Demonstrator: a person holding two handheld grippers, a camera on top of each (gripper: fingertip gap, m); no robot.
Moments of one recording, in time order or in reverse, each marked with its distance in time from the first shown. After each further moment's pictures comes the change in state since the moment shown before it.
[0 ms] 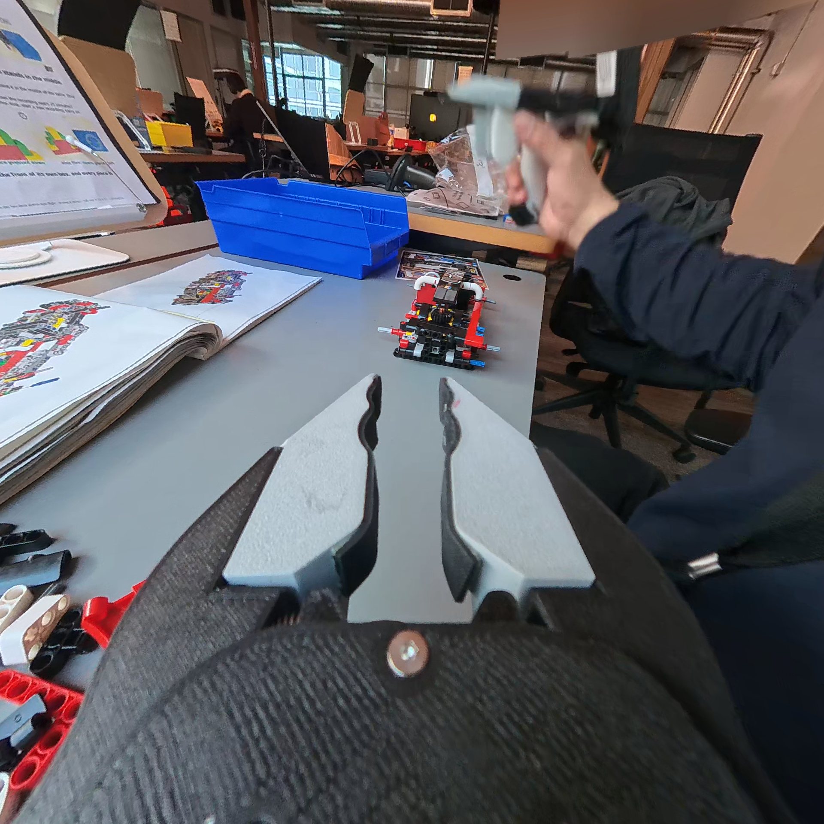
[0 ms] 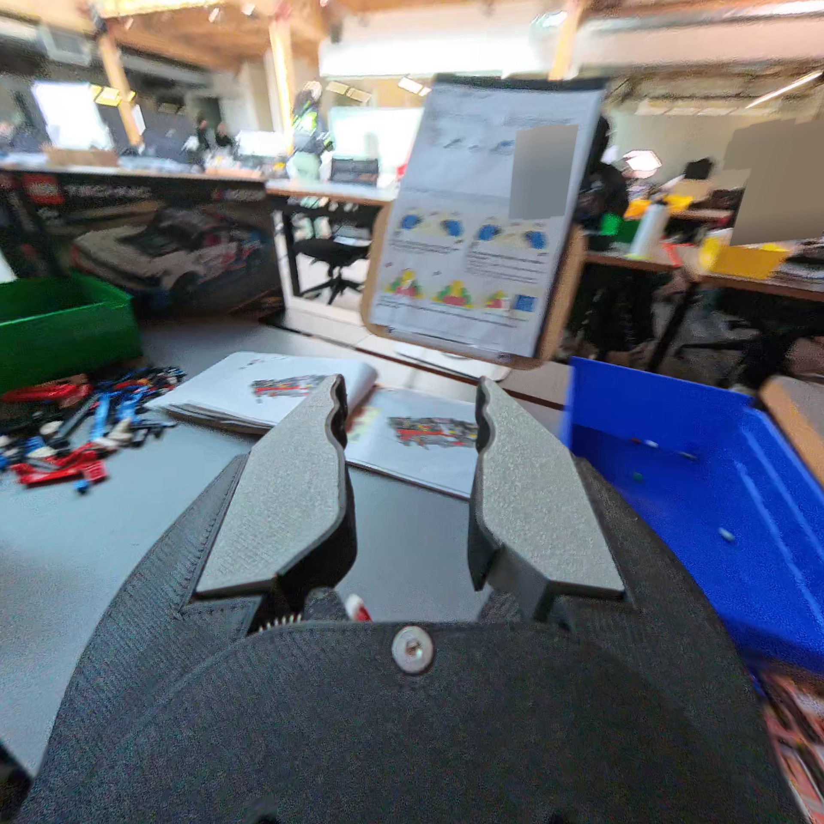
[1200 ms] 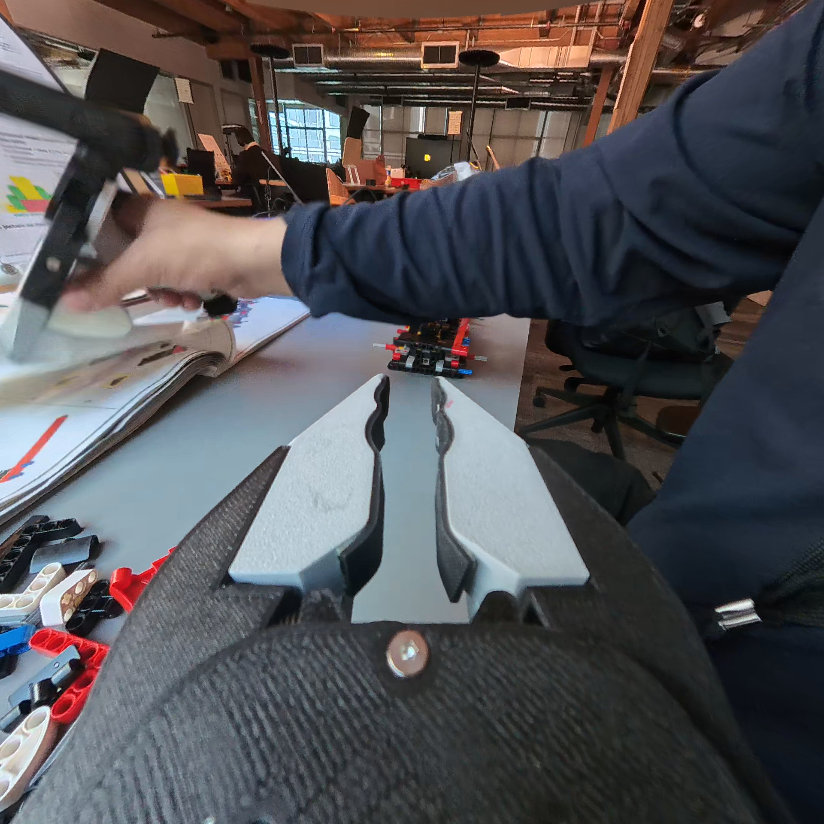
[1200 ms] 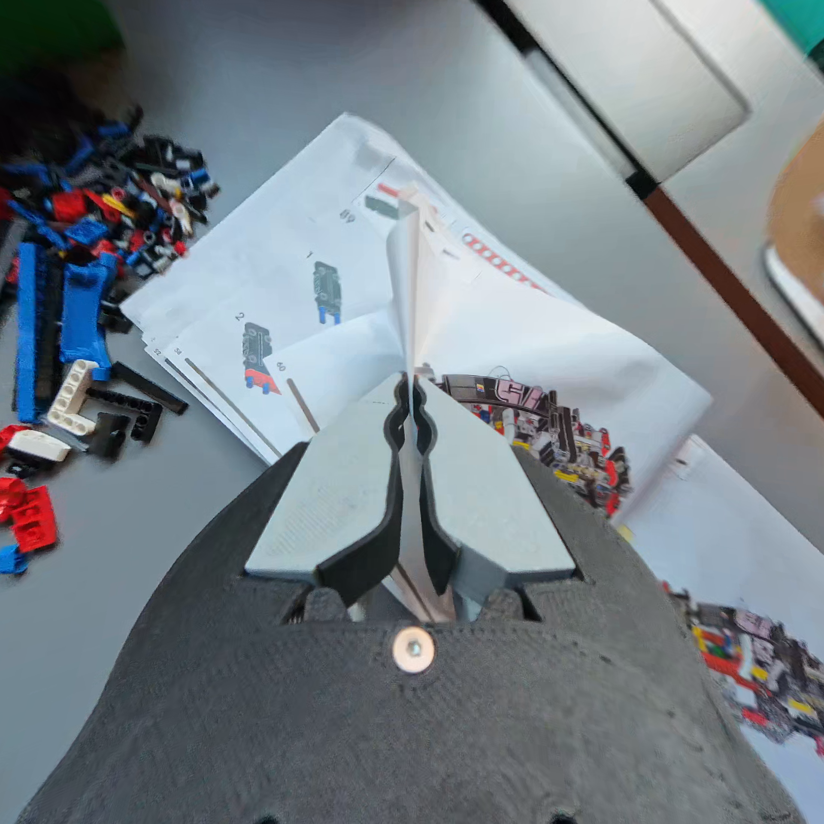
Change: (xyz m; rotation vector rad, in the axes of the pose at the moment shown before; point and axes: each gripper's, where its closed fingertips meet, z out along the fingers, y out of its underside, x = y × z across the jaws) left arm 0.010 -0.007 -0.026 0.074 0.006 0.040; right arm -0.224 0.156 0.309 -0.824 -0.458 -0.223
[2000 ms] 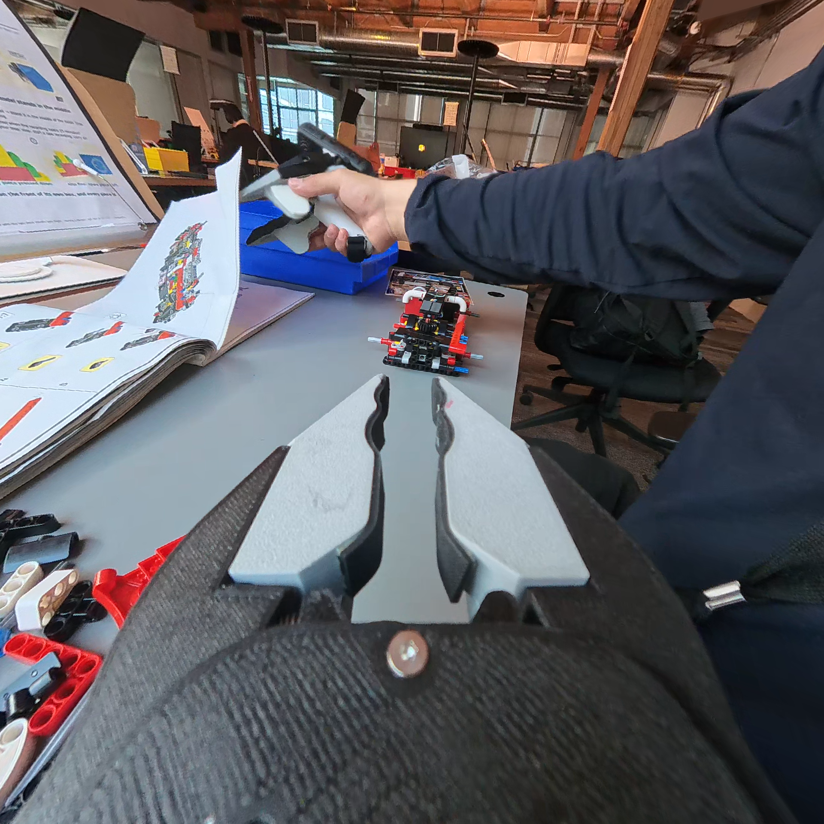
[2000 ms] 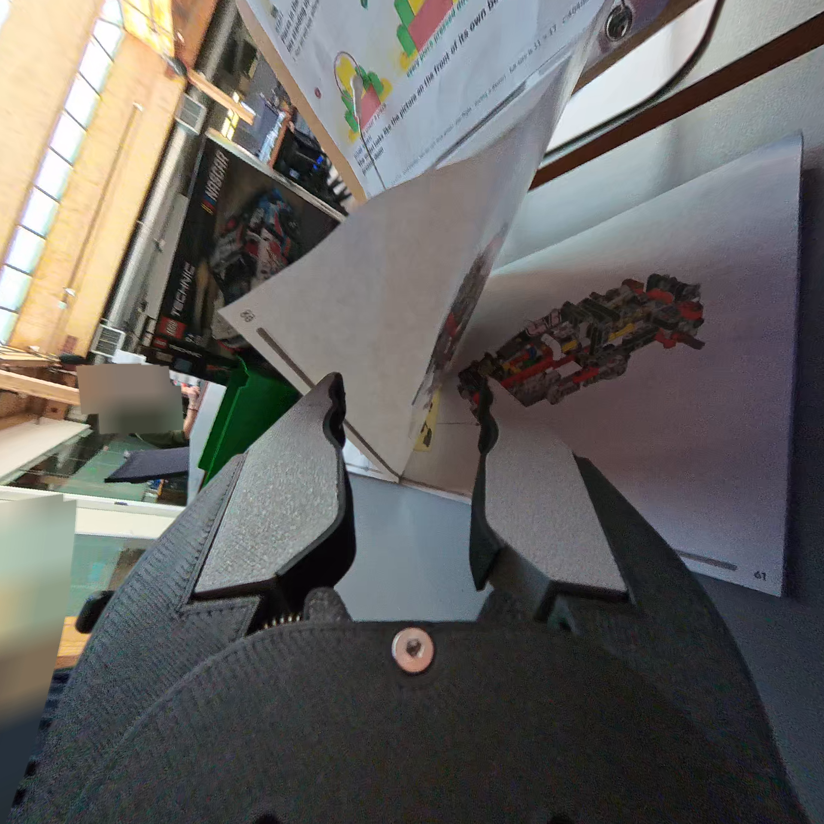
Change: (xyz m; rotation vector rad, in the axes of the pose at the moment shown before) left arm -0.004 0.002 0.005 -0.021 0.017 -0.050; right arm 0.169 0.132 -0.161 0.513 -0.315 0.977
